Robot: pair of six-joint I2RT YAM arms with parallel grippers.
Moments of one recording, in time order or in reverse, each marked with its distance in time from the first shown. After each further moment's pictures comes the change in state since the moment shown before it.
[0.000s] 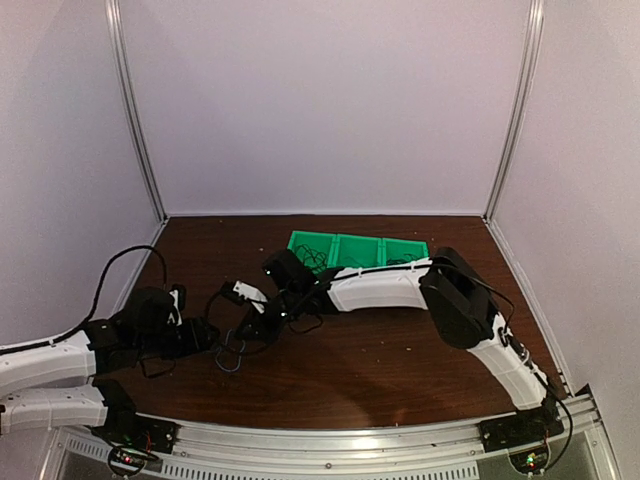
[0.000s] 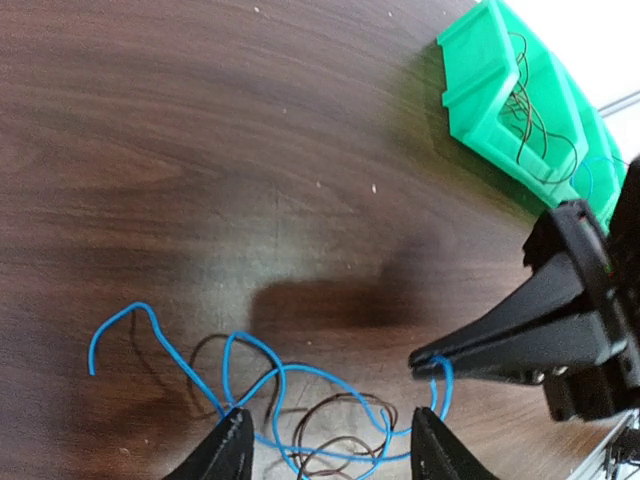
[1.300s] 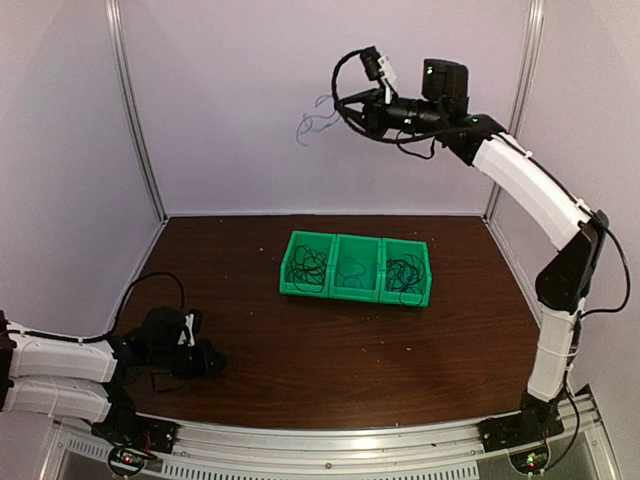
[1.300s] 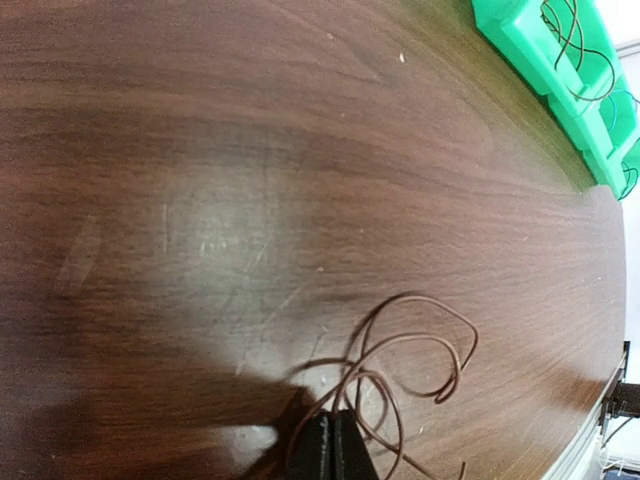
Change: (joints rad) left arm 0.001 0.215 -0.169 0.322 0.195 -0.042; right arm -0.447 -0.523 0.264 -0.134 0.059 -0.043
